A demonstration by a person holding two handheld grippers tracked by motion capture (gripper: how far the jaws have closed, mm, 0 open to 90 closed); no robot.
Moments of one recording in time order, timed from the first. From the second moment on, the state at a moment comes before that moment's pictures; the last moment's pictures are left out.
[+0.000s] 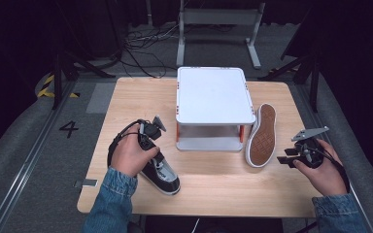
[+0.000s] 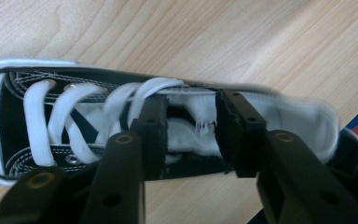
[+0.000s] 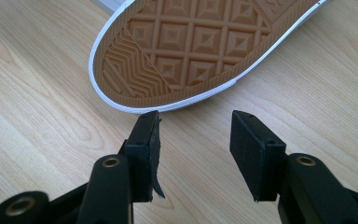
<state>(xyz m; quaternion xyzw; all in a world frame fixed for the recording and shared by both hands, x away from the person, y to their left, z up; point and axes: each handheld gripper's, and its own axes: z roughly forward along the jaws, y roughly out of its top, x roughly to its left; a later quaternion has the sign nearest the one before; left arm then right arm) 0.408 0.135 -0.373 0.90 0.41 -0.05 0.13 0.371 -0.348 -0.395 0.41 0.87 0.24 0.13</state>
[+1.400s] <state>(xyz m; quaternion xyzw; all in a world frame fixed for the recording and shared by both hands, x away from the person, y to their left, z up) 0.417 0.148 -0.359 0.93 0.36 0.07 0.10 0.368 -0.352 -0.396 0.41 0.86 0.25 0.14</state>
